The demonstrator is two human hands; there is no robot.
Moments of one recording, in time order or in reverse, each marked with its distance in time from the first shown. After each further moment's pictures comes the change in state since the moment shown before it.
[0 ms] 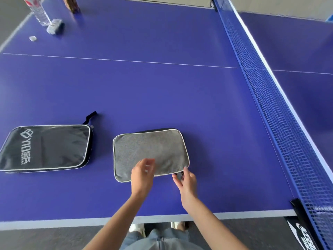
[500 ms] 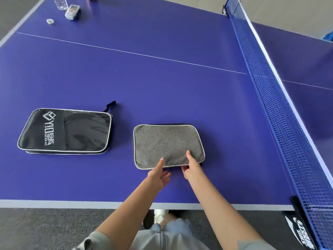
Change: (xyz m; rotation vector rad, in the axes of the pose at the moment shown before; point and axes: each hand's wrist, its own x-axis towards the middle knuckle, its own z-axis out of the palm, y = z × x) left_hand 0.004 -0.024 -0.021 -0.817 -0.233 -1.061; right_hand -0.030 -0.016 0.067 0.194 0.247 0.174
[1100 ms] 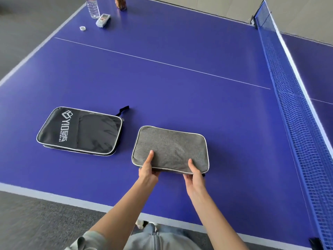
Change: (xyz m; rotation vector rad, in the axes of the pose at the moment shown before) left_hand 0.000 0.044 0.001 -0.619 0.068 0.255; right_hand -0.002 -0.006 0.002 0.106 -0.361 -0.051
